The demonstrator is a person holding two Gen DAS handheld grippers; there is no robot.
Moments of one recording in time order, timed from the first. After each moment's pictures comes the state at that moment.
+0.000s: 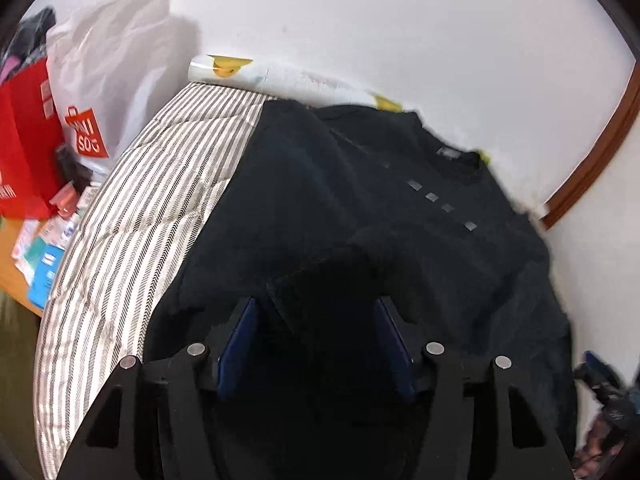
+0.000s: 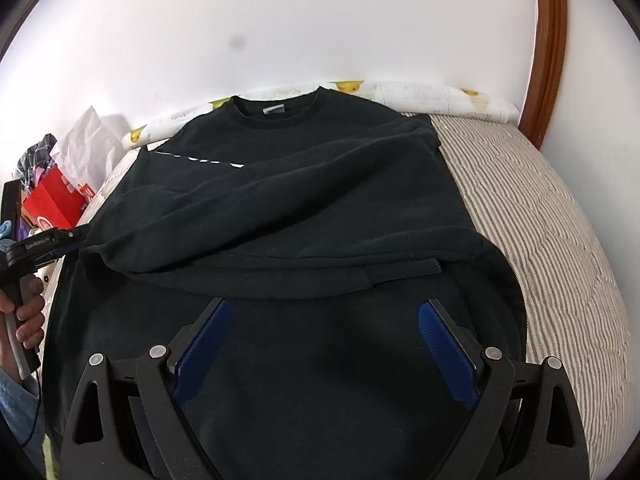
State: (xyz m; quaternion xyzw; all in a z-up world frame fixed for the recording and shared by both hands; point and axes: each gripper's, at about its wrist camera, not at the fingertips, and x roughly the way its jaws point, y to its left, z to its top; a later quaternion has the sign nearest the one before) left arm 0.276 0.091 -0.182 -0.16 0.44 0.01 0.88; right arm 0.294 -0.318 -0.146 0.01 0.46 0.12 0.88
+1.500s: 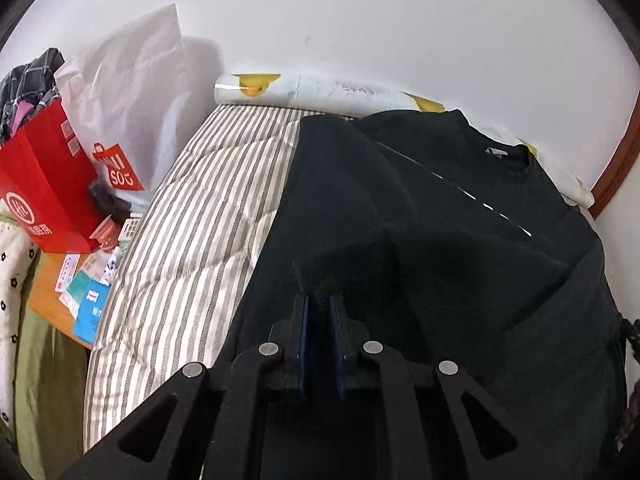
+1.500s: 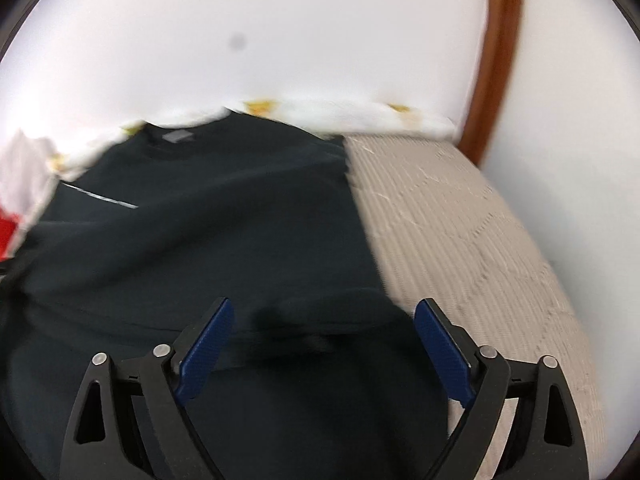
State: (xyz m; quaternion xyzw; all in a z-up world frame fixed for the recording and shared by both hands) left arm 0.292 0.103 -0.179 -0.10 0.44 0.07 0.89; right arm 0.360 -0.370 -0.174 -0.04 0.44 0.00 0.90
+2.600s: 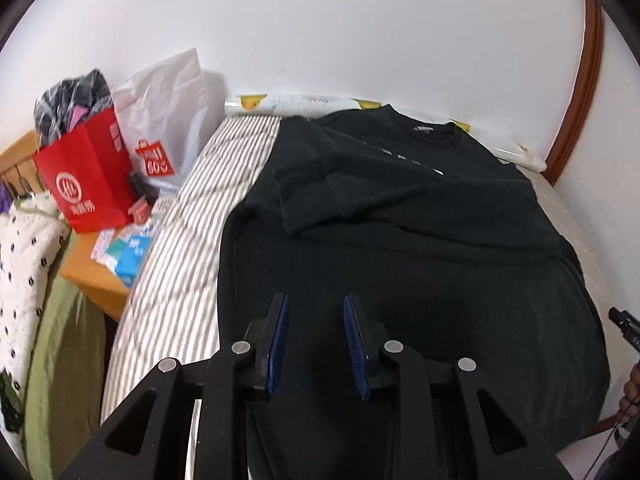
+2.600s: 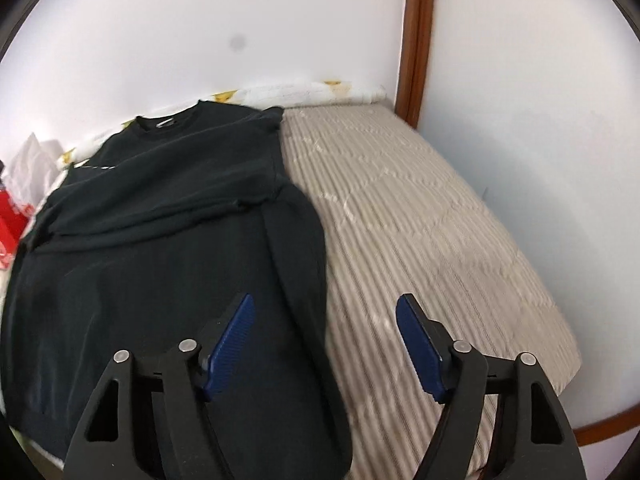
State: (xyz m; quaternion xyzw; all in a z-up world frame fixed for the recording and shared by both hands) left arm 0.126 0.040 -0.130 -0.07 0.41 0.06 0.91; right arm 0.200 -0.445 -0.147 0.01 0.44 0.00 0.90
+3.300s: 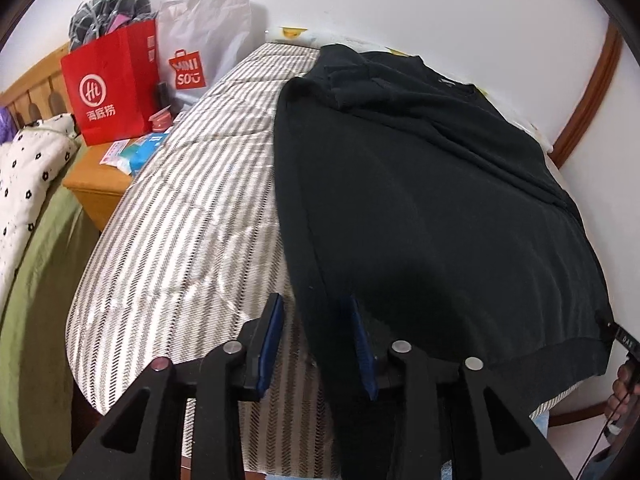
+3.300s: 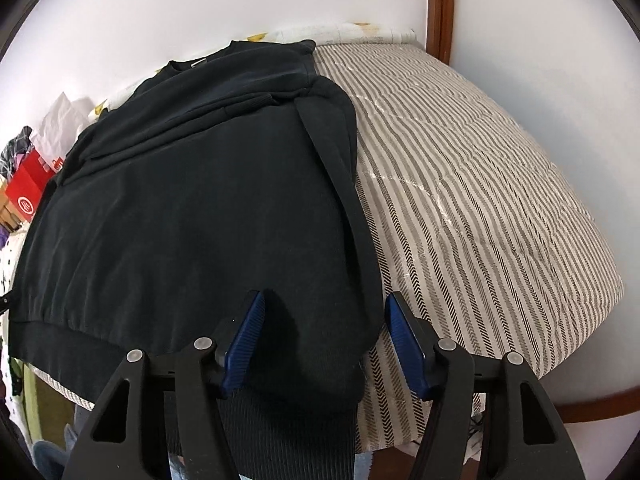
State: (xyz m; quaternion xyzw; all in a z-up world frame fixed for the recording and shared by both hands) left arm 0.045 0.061 -0.200 -0.12 0.45 0.07 0.88; right arm 0.147 -0.446 -0.198 0.03 0.49 0.06 0.87
